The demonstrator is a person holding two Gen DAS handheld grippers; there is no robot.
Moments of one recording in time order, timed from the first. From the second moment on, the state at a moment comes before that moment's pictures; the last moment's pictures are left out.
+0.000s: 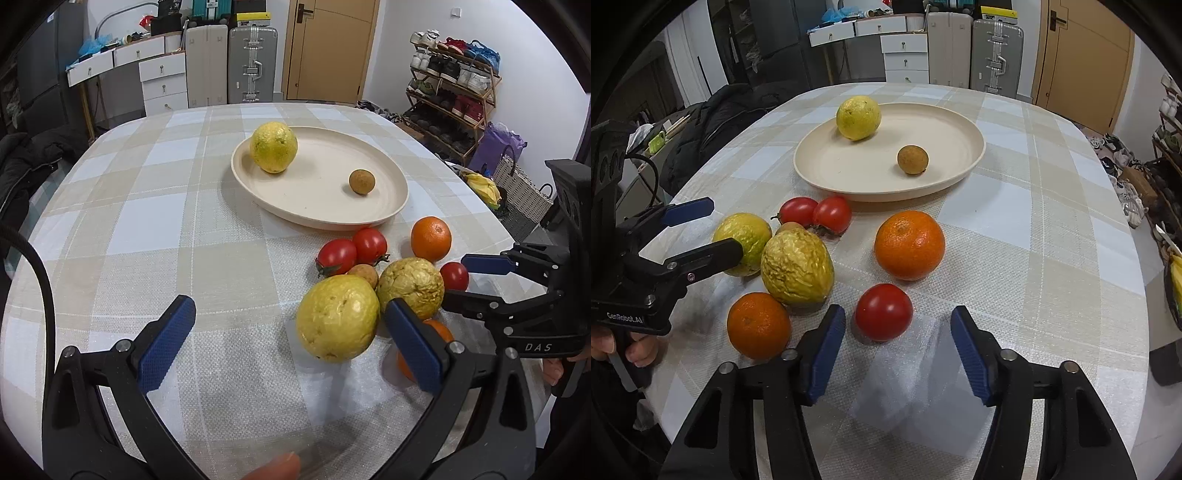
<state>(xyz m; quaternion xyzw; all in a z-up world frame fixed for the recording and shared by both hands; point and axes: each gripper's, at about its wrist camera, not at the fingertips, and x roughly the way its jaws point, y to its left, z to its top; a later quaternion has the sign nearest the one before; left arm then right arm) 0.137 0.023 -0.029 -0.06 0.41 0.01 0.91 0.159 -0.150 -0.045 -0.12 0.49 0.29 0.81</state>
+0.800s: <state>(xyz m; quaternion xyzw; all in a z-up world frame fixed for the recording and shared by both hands) 0.135 0.016 -0.031 -0.03 0.42 -0.01 0.91 0.154 -0.155 -0.024 -0.10 0.44 0.31 0.84</state>
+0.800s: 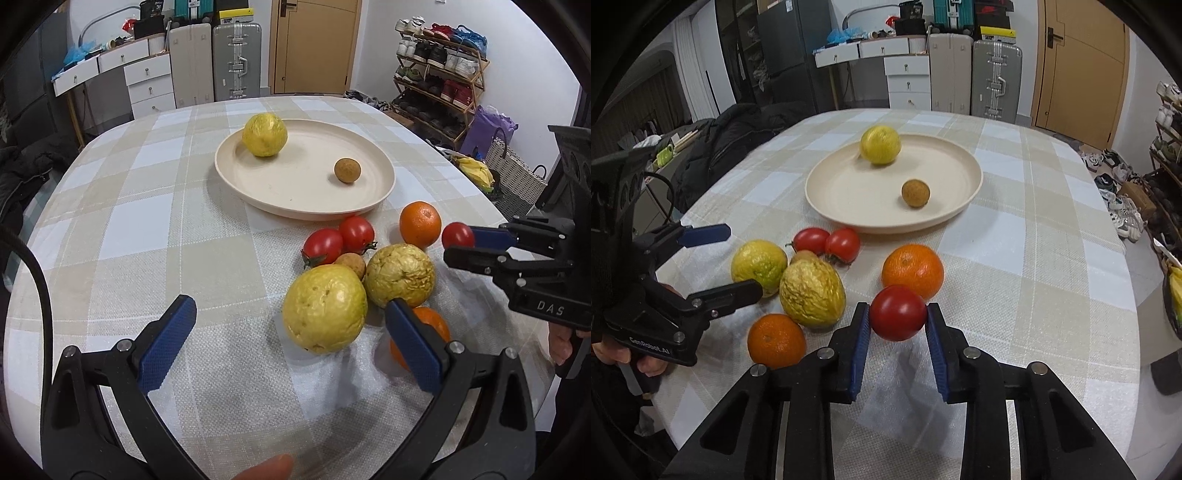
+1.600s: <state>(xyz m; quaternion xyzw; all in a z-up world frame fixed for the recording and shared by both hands) 0.137 0.007 -0.042 -0.04 0.44 -0.07 0.89 0.155 -0.158 -0.019 -0.09 0.43 0.30 0.85</state>
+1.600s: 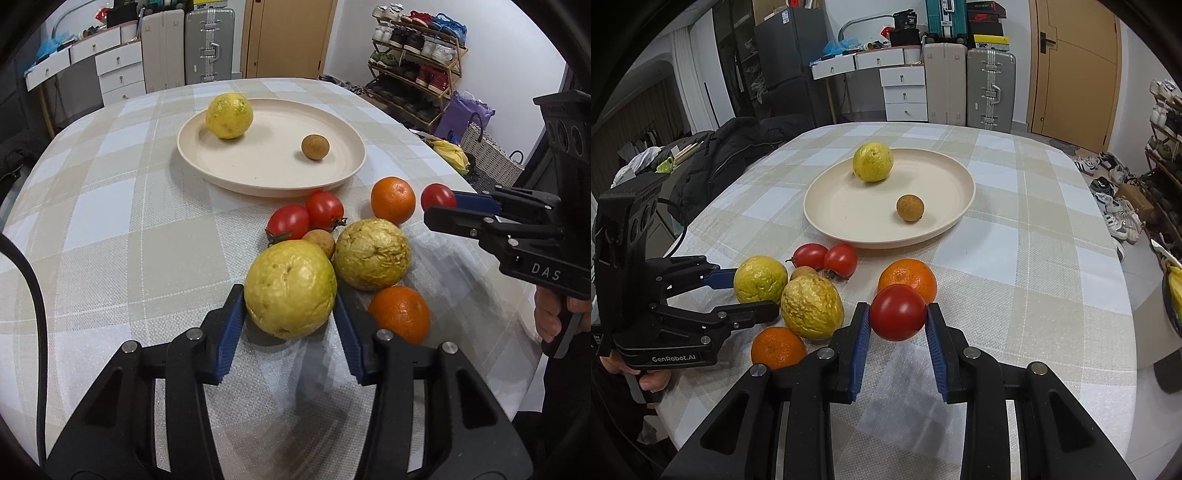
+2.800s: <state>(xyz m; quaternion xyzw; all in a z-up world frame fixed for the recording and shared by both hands) 0.142 0.030 0.004 -0.08 0.35 -0.02 0.93 0.174 -0.163 0.009 -0.01 0.38 0.33 0.87</state>
